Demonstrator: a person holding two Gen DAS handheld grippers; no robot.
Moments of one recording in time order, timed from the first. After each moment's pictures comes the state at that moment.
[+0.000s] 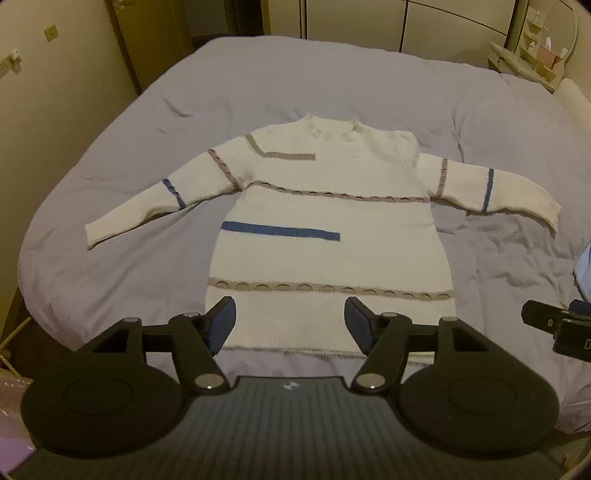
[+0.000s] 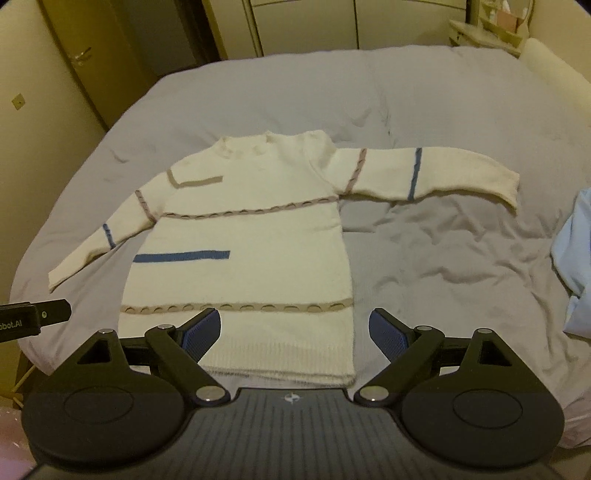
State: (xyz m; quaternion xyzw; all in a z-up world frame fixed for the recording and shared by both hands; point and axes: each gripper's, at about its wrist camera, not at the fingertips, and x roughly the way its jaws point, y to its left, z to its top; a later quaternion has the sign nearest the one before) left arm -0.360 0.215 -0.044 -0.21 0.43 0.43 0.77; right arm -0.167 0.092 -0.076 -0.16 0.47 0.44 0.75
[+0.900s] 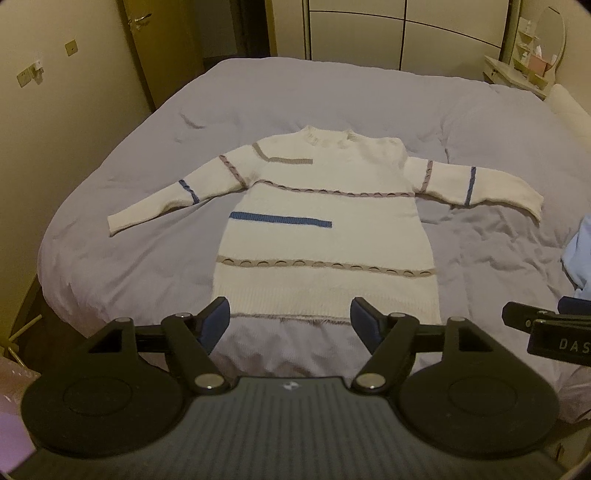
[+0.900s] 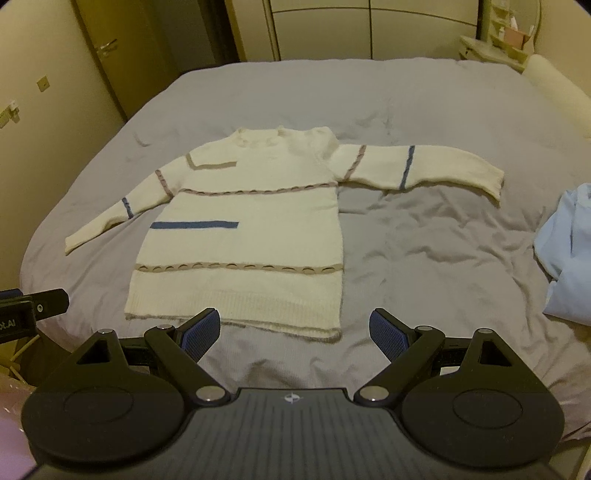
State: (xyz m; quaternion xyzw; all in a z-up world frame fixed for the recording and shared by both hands) left arm -0.398 0.126 -0.019 -0.19 0.41 0.44 0.77; right arm -0.208 0.015 -0.056 -0.18 0.45 0.47 0.74
